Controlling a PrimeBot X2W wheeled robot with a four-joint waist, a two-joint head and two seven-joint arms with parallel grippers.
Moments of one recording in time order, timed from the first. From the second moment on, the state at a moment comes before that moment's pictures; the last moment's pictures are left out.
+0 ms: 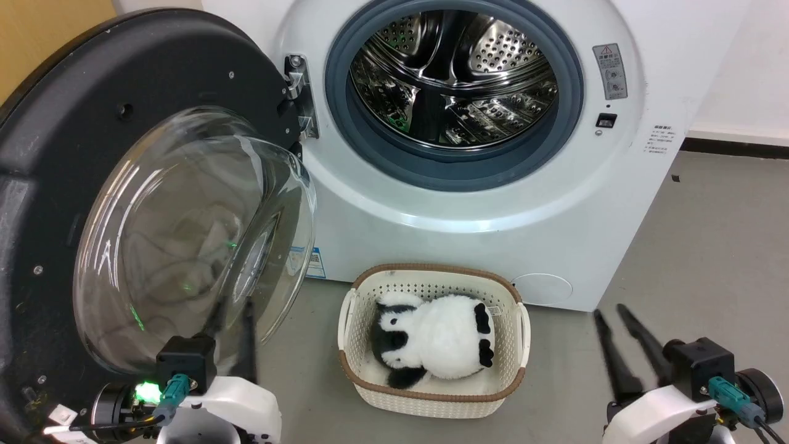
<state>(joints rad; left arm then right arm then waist) -0.01 0.05 0.00 0.01 0.00 0.01 0.00 0.01 -0.05 0.00 0.00 0.01 0.13 0.00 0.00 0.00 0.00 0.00</state>
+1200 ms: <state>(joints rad) -0.10 0.05 -0.05 -0.09 -0.02 0.03 -0.06 0.01 -0.05 -0.07 0.00 0.07 0.13 -0.07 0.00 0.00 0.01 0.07</state>
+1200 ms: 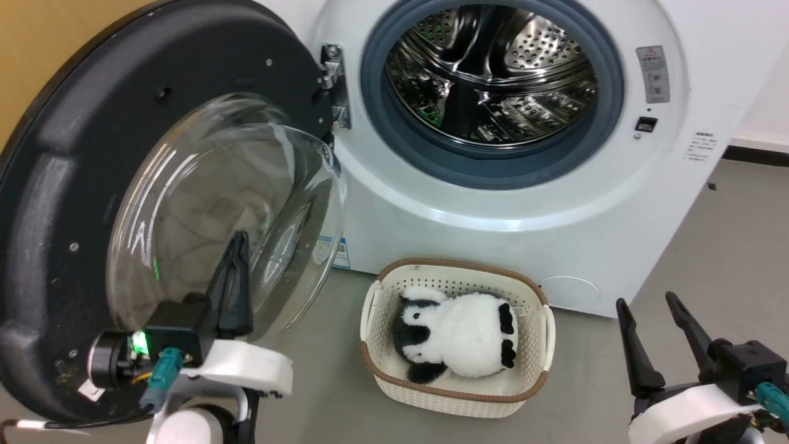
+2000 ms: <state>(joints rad) -0.25 0.05 0.12 -0.24 -0.16 -0.04 -0.12 0.01 -0.05 -0.12 -0.01 0.10 0.13 -0.12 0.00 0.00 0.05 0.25</state>
